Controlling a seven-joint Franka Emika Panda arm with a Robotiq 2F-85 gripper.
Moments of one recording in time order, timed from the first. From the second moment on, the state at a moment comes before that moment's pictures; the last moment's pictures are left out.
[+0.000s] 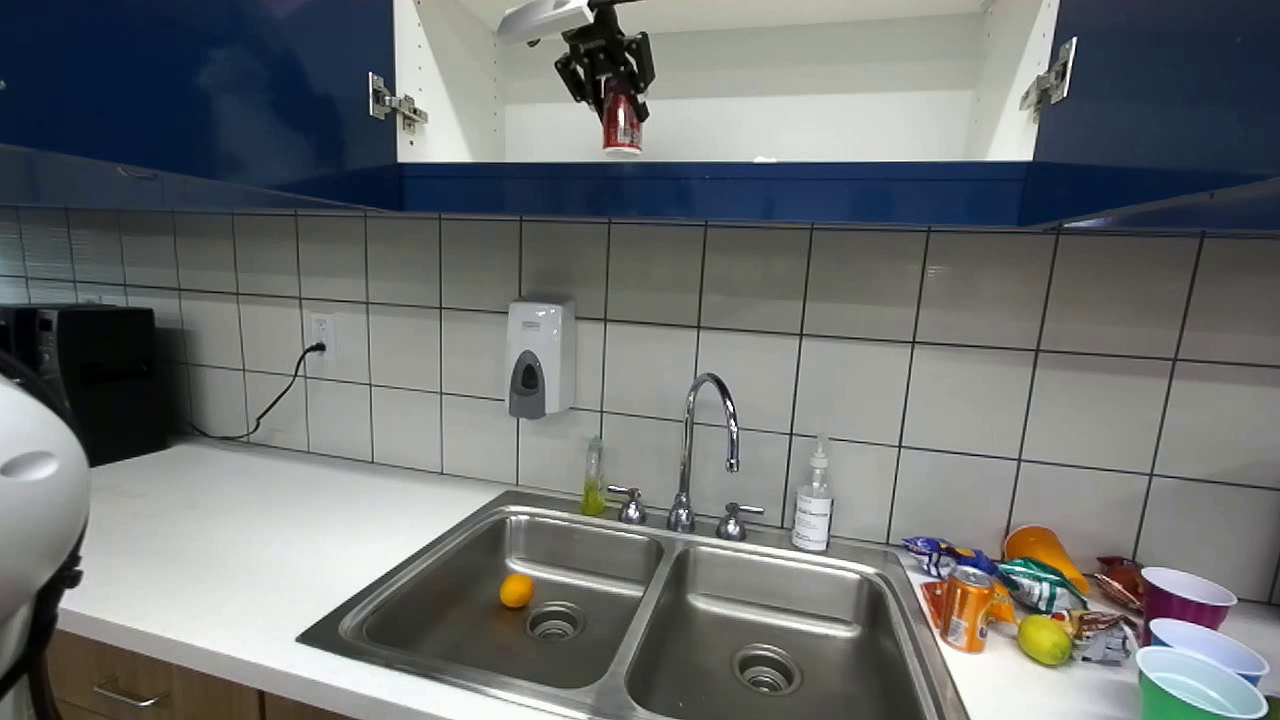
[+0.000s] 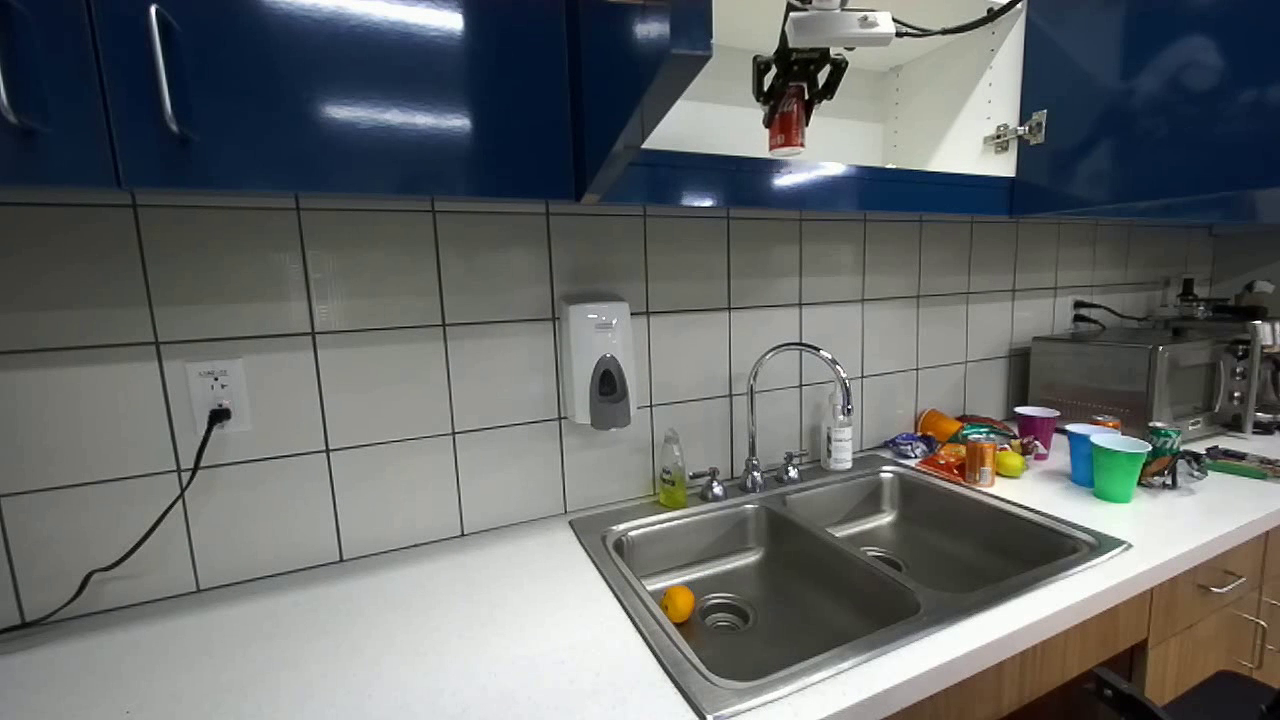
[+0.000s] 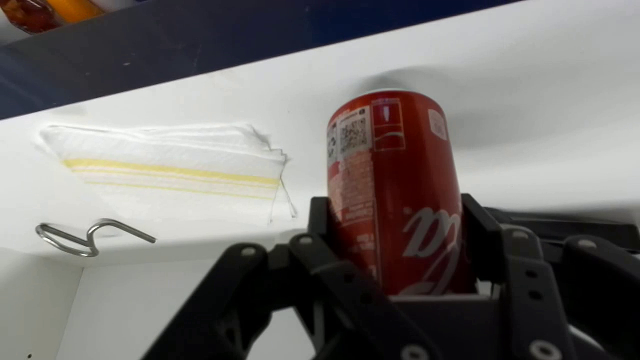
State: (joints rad) arm -0.08 -0.05 -0.02 -1.48 -0.20 2.19 0.18
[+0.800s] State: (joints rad) arm -0.07 -0.18 -0.01 -1.63 -0.20 2.20 0.18
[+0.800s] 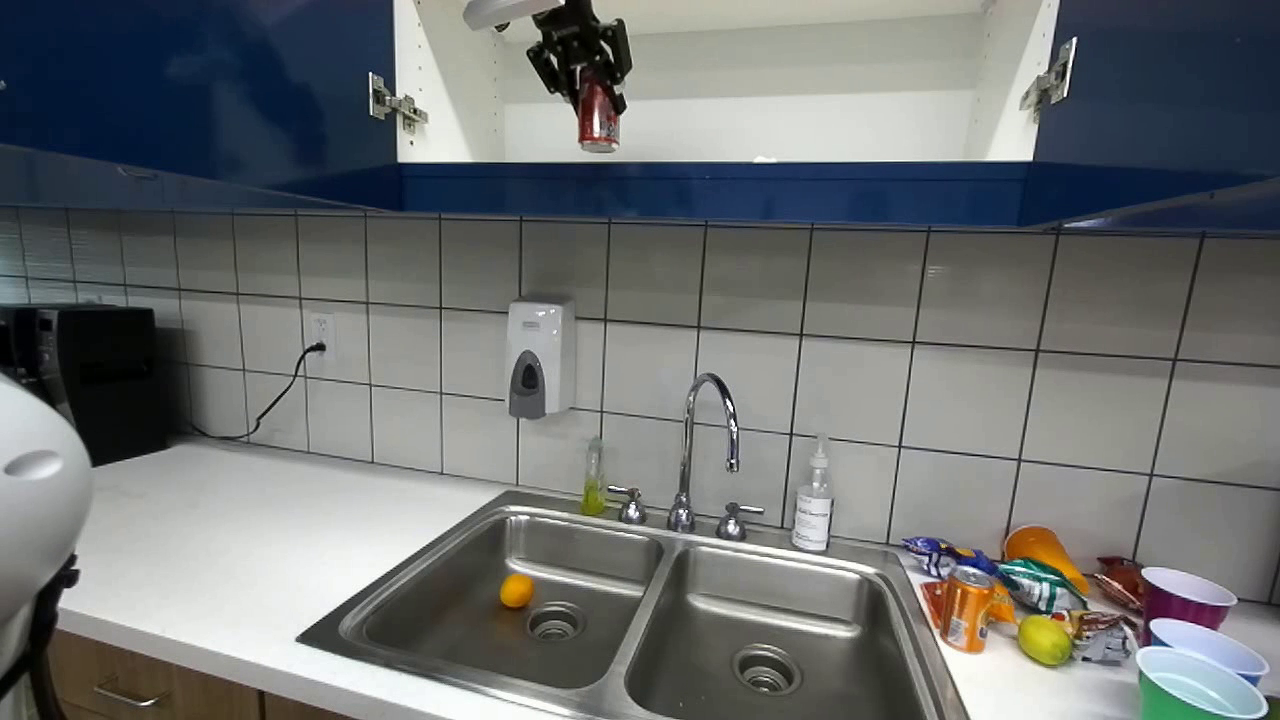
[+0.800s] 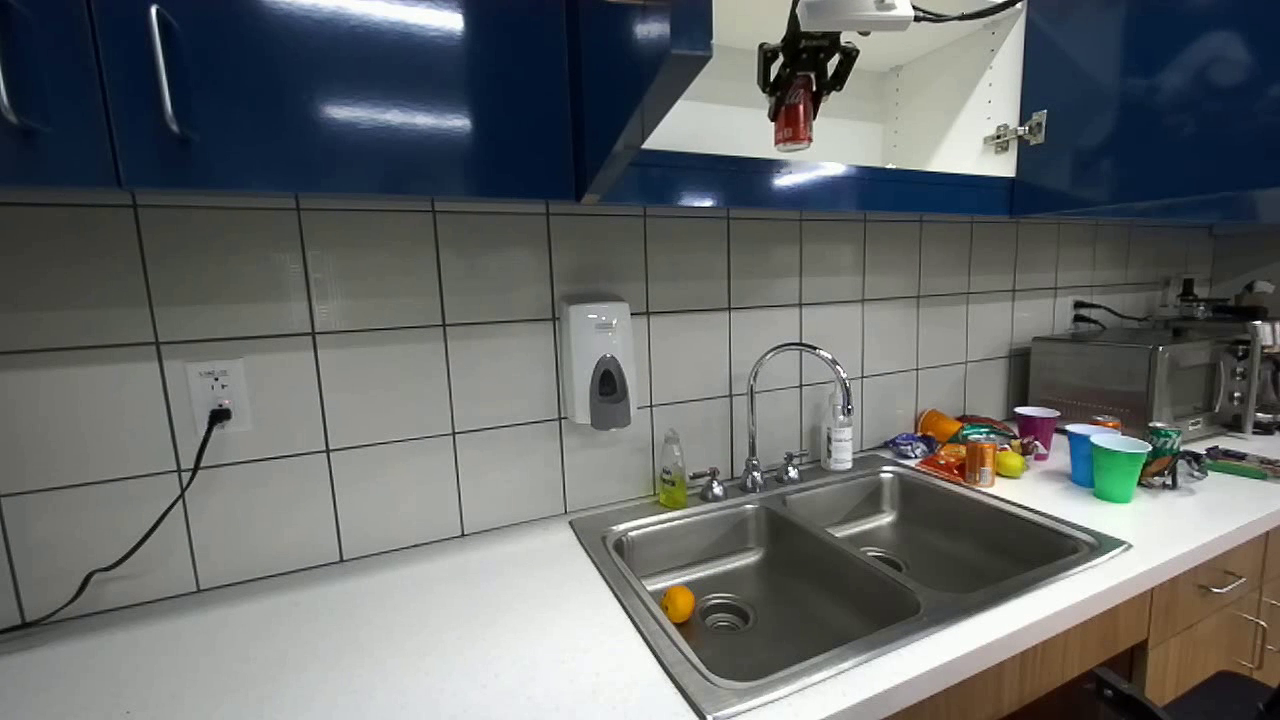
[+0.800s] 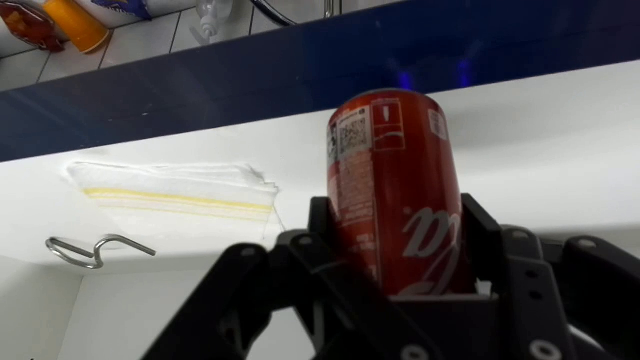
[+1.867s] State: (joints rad) arm -0.06 -0.44 0.02 -1.91 -0.20 2.20 0.18
